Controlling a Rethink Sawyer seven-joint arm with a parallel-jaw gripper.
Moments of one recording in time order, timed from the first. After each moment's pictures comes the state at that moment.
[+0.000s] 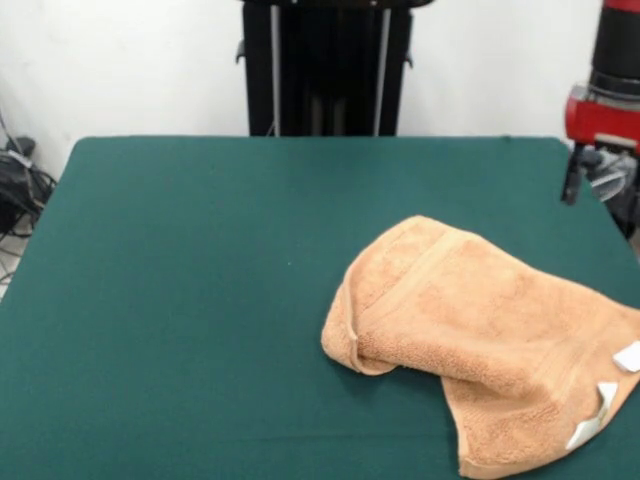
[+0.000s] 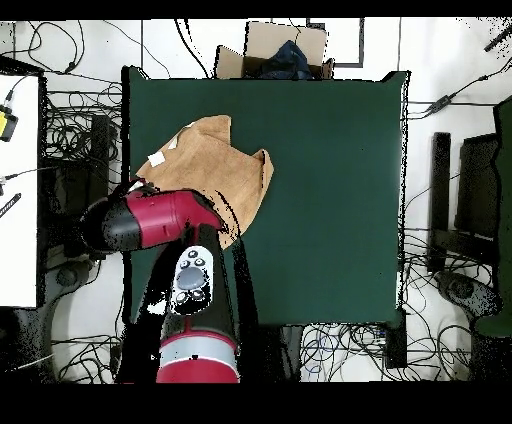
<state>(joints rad) 0.13 -0.66 0.01 1.65 -0.06 0.37 2.56</state>
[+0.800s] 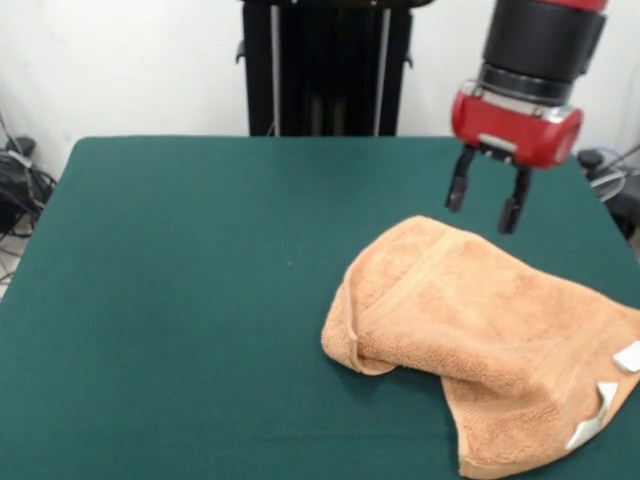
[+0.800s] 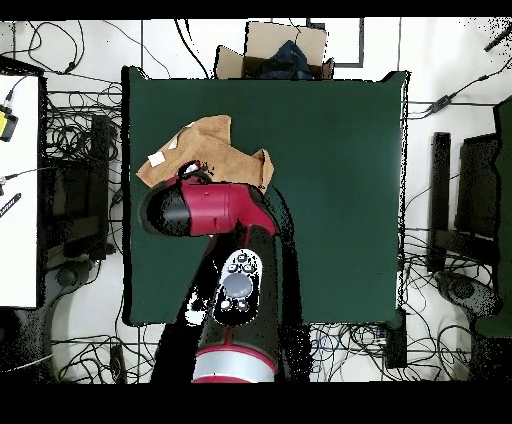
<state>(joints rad) 0.08 -0.63 -0.14 1.59 -0.06 0.37 2.56</state>
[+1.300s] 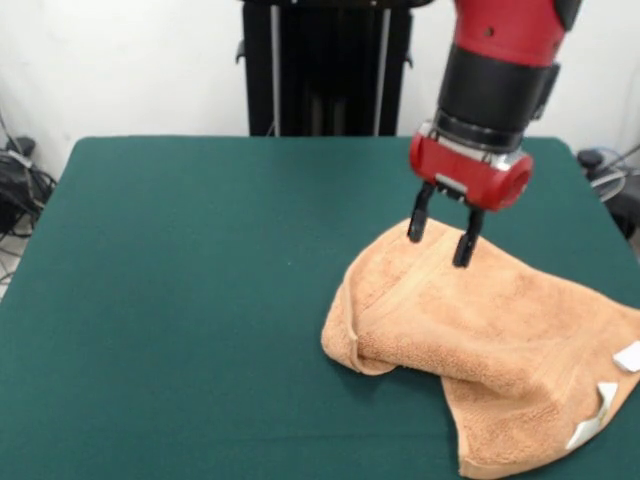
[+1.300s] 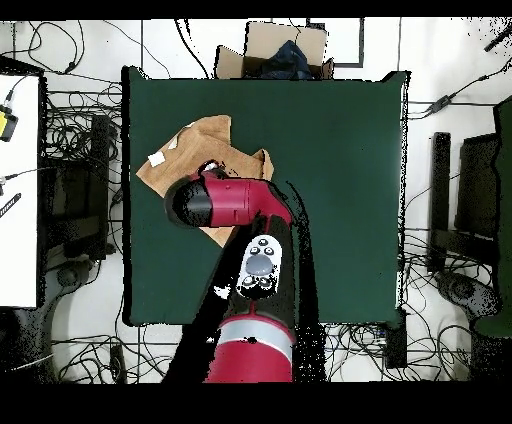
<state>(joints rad) 0.04 -0.54 -0.14 1.56 -0.07 0.36 2.56</state>
